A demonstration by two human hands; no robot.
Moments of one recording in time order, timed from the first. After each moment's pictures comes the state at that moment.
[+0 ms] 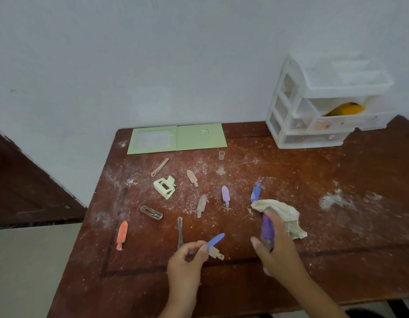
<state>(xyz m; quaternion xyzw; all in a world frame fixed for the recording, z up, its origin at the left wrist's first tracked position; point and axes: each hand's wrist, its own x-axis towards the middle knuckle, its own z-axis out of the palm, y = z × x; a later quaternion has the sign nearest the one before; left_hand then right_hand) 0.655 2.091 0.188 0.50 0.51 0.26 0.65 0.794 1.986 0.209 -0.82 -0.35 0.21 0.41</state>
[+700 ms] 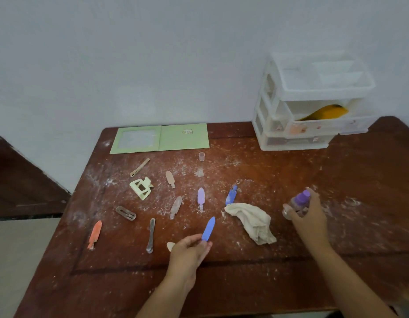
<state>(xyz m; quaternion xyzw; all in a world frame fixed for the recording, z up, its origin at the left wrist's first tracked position) 0.730 2.068 0.203 0.33 0.54 0.18 0.75 0.949 1.948 0.191 -0.87 -0.20 0.08 0.45</state>
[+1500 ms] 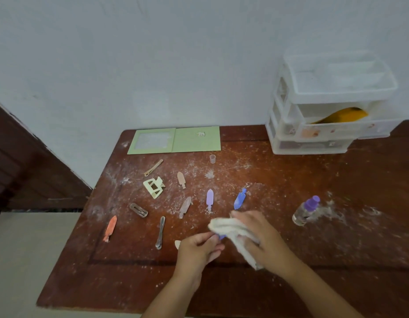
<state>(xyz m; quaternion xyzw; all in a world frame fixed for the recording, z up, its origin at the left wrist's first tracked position) 0.733 2.052 0.230 0.43 0.50 0.20 0.72 0.878 1.976 0.199 -0.66 -0.63 0.14 0.39</state>
